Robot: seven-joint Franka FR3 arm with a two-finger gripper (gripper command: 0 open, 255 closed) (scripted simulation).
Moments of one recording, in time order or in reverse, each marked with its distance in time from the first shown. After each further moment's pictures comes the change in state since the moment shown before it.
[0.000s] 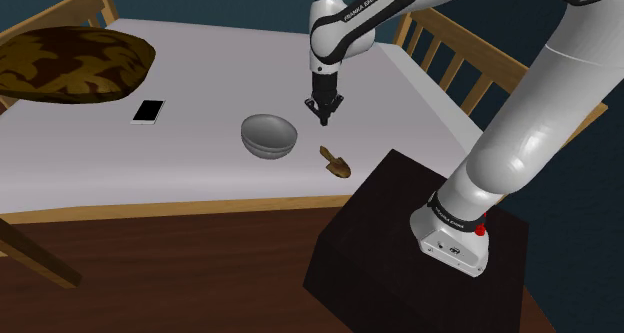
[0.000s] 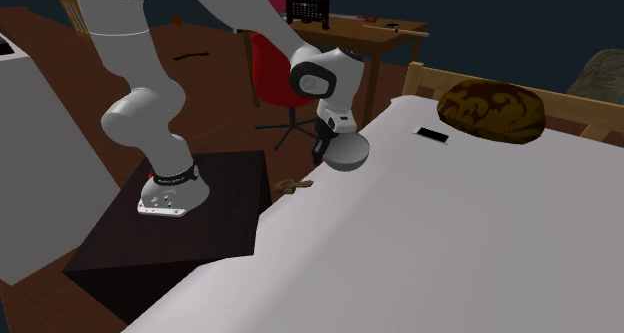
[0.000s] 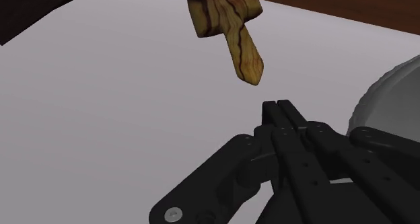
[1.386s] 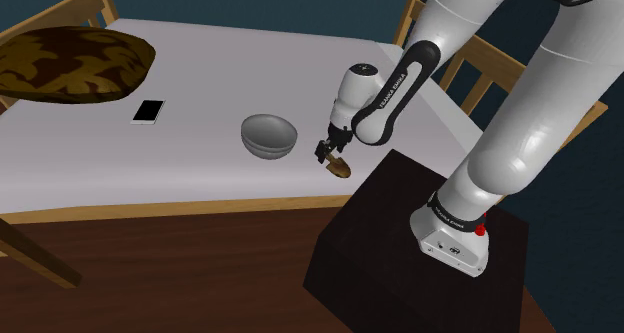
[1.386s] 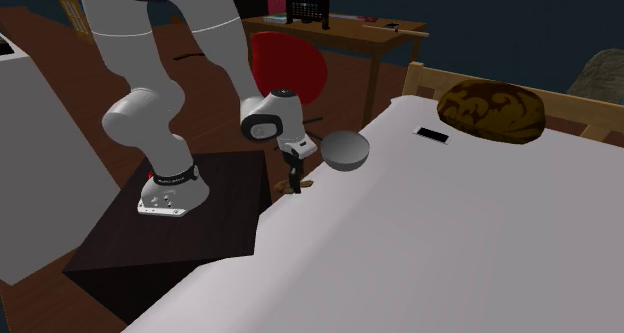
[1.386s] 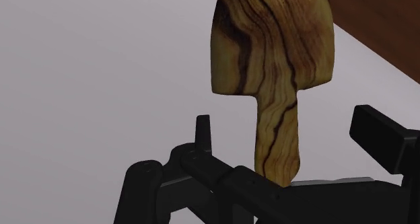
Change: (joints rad) arm 0.027 0.033 -0.012 -0.497 -0.233 0.851 -0.075
